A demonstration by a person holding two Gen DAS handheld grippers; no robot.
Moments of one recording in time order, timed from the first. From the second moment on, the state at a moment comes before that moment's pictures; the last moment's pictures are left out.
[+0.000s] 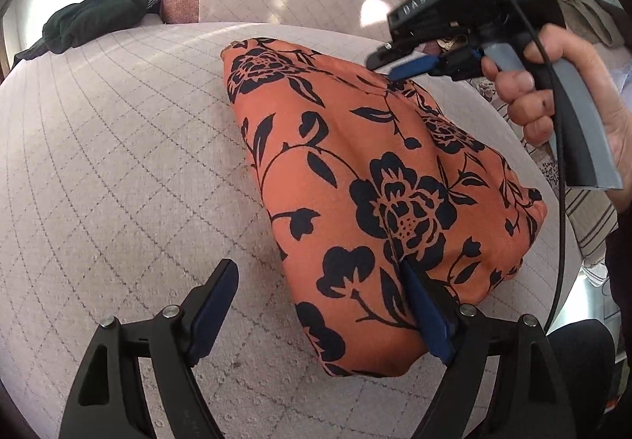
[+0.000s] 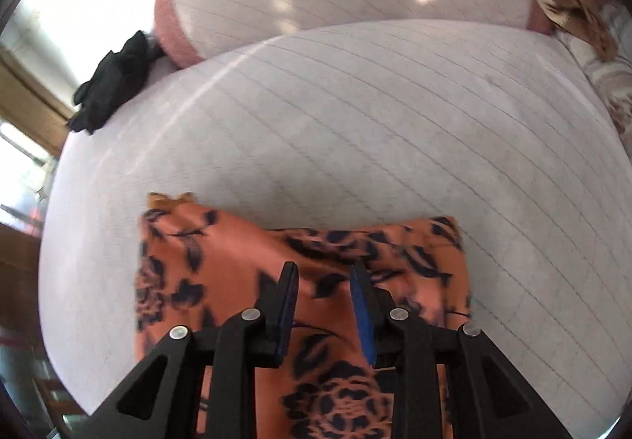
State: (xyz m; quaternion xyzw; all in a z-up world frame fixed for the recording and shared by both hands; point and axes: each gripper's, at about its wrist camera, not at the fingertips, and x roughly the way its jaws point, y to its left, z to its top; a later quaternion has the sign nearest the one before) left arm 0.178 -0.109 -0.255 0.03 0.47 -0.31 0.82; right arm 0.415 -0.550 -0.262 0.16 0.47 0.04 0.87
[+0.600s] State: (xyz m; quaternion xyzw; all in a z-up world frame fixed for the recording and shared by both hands) left arm 0.178 -0.116 -0.249 0.05 0.46 -0.30 0.83; right arm 0.360 -0.522 -0.269 0.15 0.46 0.11 0.87
